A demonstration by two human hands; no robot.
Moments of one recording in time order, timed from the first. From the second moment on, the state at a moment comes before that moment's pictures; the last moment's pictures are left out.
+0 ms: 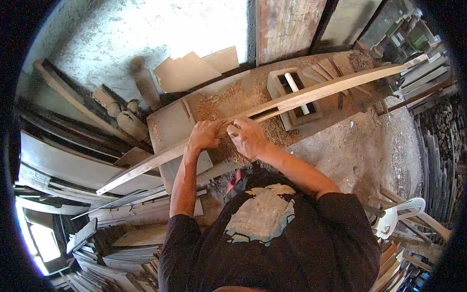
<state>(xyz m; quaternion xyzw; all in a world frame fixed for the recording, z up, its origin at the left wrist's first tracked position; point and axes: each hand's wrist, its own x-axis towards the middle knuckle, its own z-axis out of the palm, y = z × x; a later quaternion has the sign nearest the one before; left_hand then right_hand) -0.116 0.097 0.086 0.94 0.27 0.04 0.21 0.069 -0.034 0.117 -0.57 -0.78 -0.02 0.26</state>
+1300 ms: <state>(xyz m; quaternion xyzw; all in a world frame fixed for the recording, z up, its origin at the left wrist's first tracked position) -0.117 0.095 0.091 0.94 0.27 0.03 0.22 0.098 -0.054 0.133 -0.61 -0.64 0.15 0.44</state>
